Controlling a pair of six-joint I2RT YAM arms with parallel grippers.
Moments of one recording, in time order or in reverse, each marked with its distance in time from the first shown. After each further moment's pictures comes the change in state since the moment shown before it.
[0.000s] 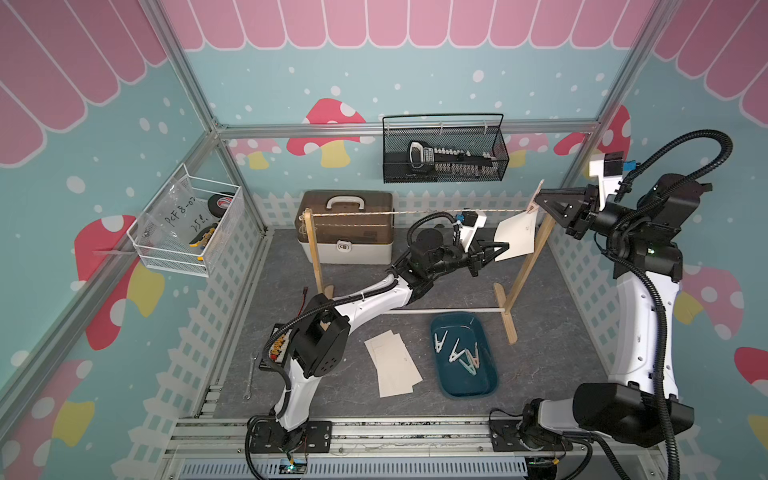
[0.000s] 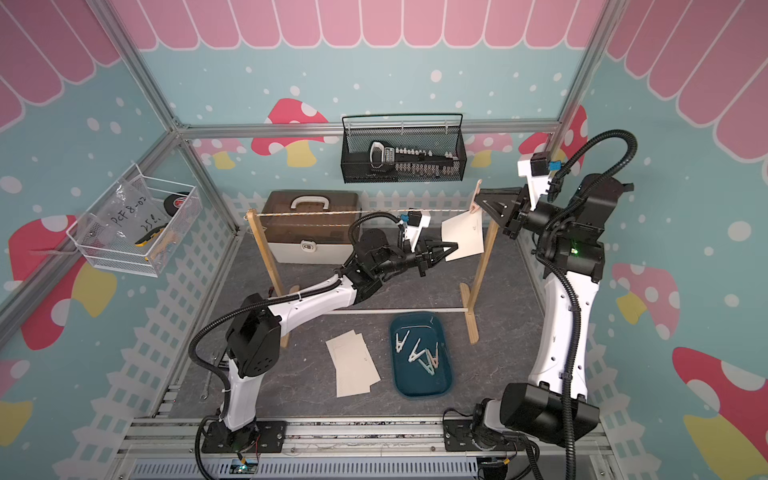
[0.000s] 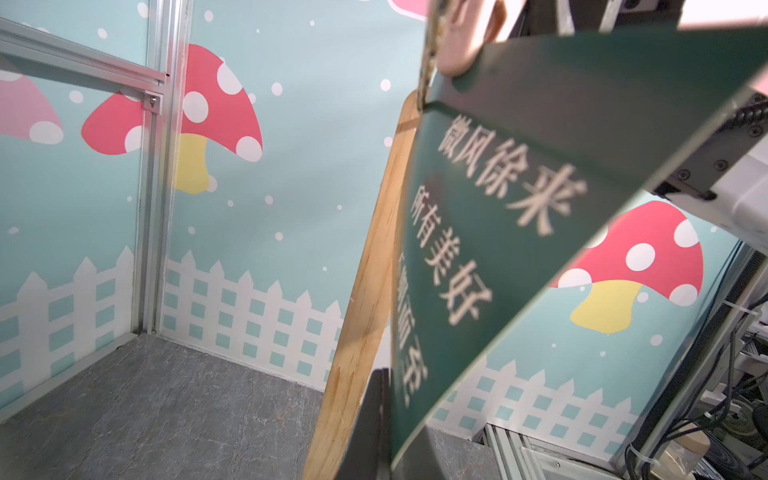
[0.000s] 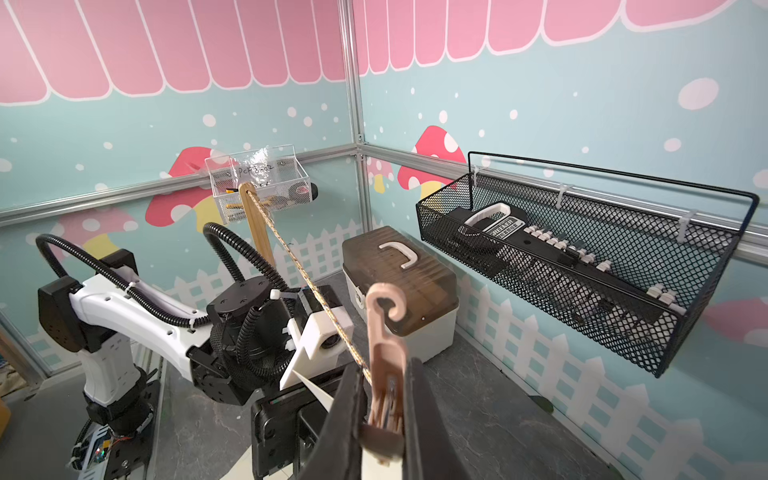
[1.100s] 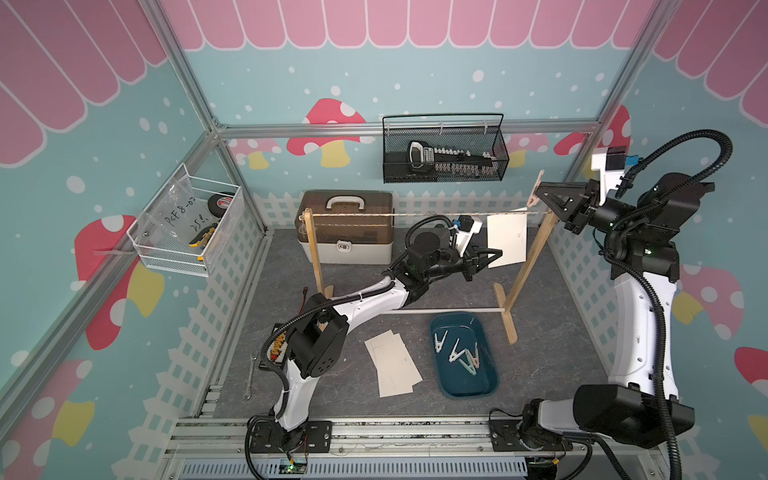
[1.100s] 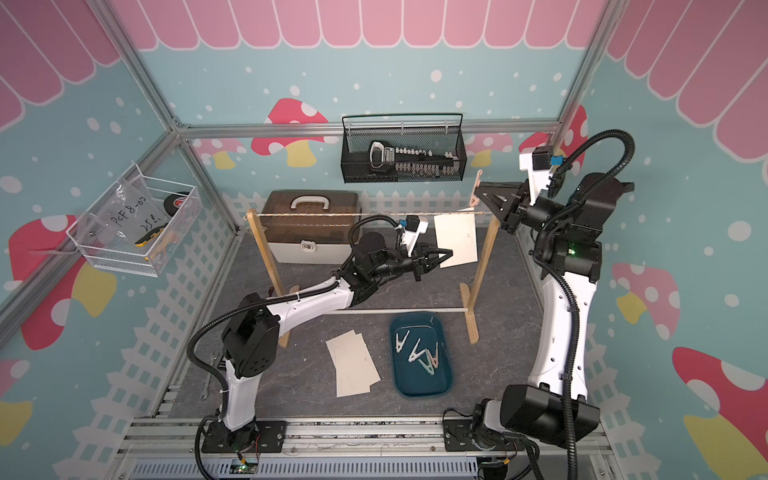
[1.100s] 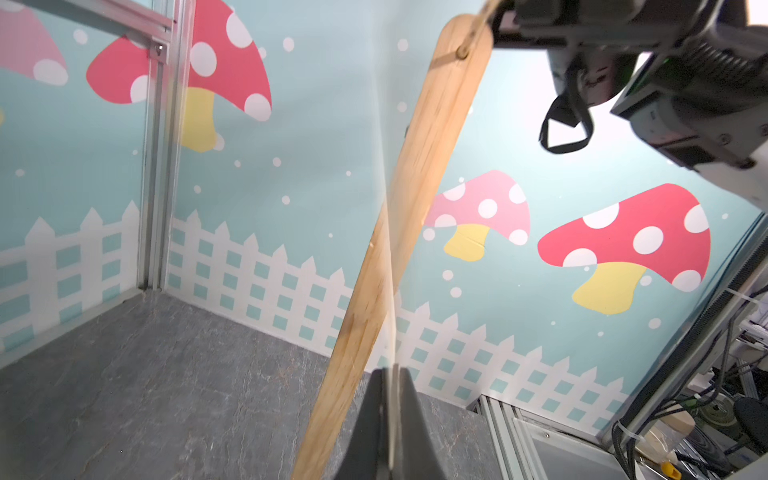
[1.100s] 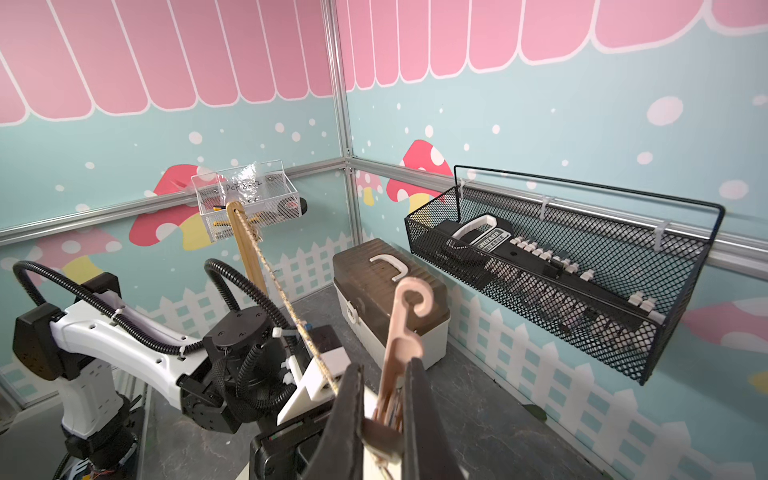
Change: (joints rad) left arm 0.016 -0.024 -0.087 -0.031 0.019 -0.007; right arm 0.021 -0.006 -0.011 0.132 0.067 0.117
